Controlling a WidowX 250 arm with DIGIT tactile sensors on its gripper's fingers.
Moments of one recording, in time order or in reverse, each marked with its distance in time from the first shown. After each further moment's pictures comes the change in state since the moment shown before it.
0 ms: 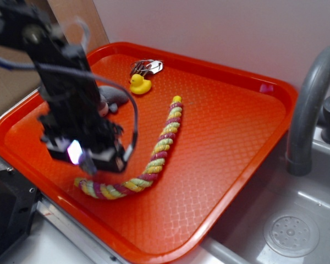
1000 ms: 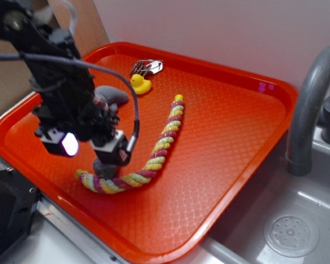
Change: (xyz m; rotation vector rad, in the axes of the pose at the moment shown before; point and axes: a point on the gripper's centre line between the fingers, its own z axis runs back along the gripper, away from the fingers) arm -0.001 -0.001 -0.017 -0.051 -0.008 0.002
